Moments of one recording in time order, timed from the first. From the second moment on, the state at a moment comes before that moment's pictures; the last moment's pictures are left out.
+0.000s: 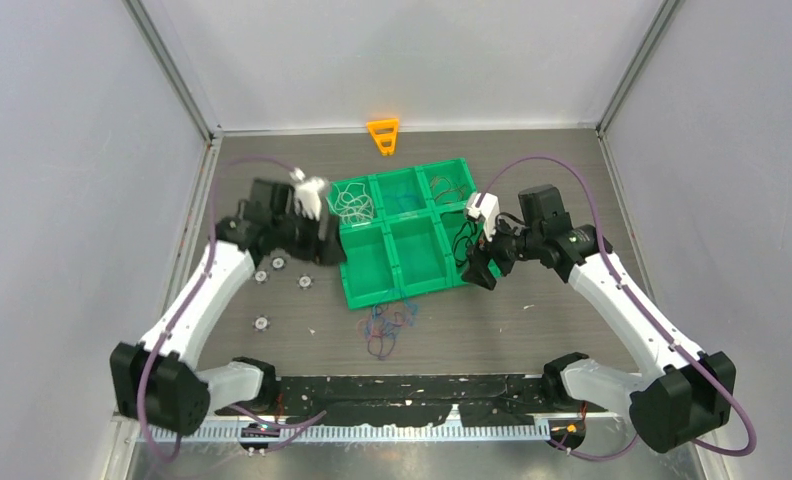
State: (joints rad) left arm -0.33 1.14 0.95 -0.73 0.46 -0.02; right arm 0.35 1.12 0.96 -0.69 -0.61 -0.47
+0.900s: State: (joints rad) left arm -0.30 1.45 1.15 -0.68 0.51 0.15; right arm 0.34 1.10 0.95 -0.67 -0.60 -0.46
